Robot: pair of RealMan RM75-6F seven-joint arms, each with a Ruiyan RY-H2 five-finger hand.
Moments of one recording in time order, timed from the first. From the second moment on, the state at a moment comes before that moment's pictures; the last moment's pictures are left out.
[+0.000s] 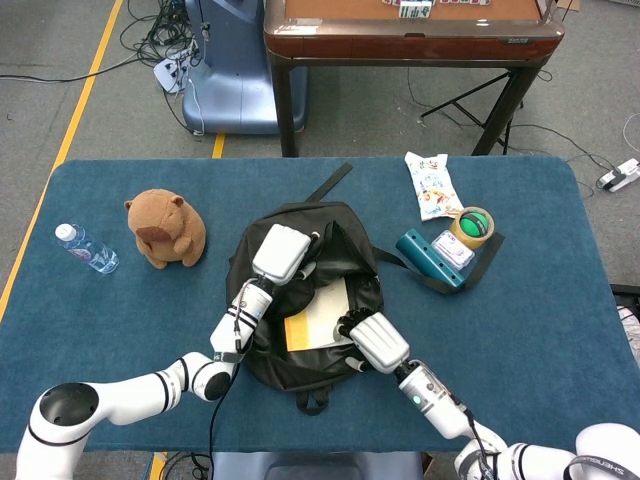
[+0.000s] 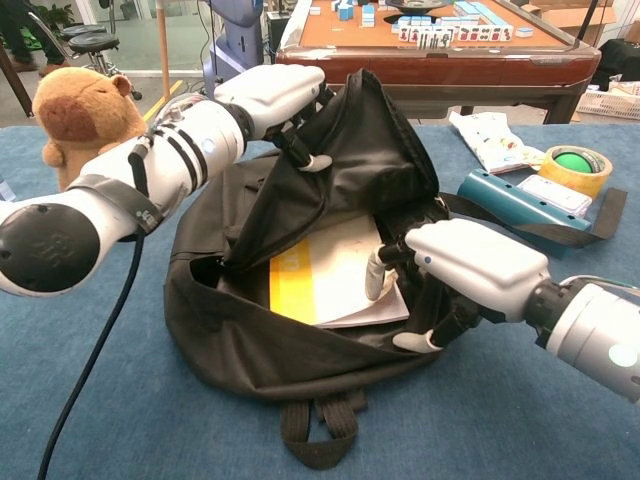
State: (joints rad) left arm -1.05 -1.86 -0.33 -1.09 1.14 0.99 0.39; right arm 0.54 -1.76 0.05 -1.30 -1.63 1.10 -0.10
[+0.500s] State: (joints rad) left arm -1.05 -1.85 -0.33 -1.10 1.14 0.99 0.39; right arm 0.59 -1.85 0.08 -1.22 -1.59 1.07 -0.13
